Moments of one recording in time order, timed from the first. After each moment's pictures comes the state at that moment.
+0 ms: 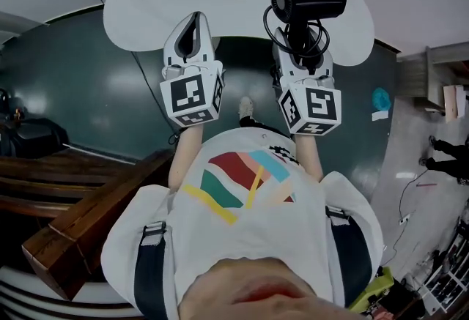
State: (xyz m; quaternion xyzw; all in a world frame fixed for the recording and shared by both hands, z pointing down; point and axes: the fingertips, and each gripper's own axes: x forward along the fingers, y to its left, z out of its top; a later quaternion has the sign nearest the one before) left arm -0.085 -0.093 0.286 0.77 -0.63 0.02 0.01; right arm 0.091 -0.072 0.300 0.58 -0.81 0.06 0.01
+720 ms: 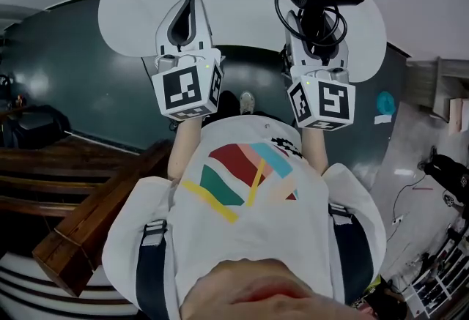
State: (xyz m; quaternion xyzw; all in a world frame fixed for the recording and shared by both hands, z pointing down) left arm -0.053 -0.199 0.280 0.76 -0.65 0.02 0.00; right arm 0.136 -0.187 0.297 0.57 -0.82 0.05 0.00
